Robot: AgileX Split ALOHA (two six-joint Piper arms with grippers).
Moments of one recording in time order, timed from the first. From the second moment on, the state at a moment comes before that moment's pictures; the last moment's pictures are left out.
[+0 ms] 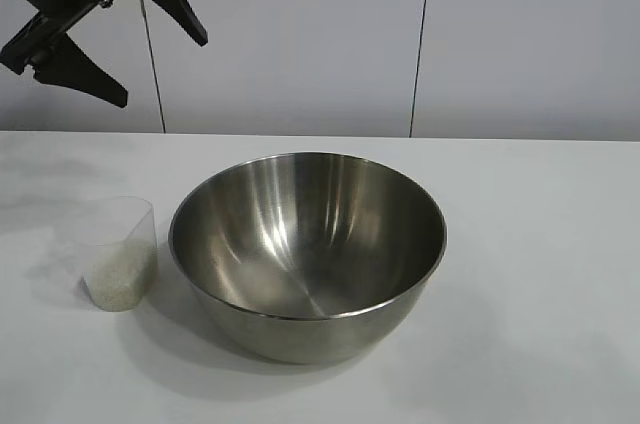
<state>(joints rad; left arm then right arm) -0.18 1.77 -1.45 -0.62 0.74 0.20 -0.17 -0.02 -0.47 0.10 1.08 -0.13</state>
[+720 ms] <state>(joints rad) -0.32 1.41 -0.22 -0.18 -1.09 0.21 -0.17 -0.02 -0.47 0.10 1.08 -0.13</state>
